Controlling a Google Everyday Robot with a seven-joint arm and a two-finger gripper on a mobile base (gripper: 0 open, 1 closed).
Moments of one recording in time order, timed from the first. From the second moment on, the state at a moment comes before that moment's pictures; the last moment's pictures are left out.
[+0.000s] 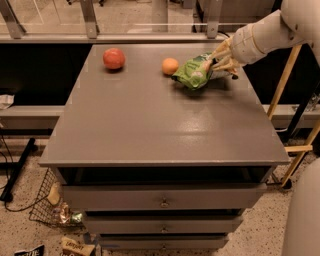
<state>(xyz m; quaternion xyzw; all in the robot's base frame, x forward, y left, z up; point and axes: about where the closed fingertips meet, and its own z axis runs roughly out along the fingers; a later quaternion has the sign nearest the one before) 0.741 -0.183 0.897 -0.76 0.51 -0.06 0.40</state>
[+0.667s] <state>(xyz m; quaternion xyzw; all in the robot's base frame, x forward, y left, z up) 0.743 -0.178 0.891 -0.76 0.51 -0.05 0.40</state>
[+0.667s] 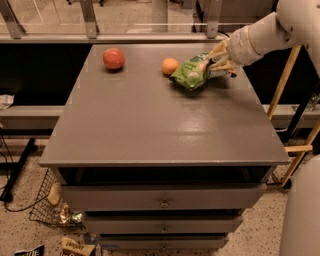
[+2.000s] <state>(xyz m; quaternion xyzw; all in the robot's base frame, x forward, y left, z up) 0.735 -0.190 0.896 -0.75 0.53 -0.07 0.39</state>
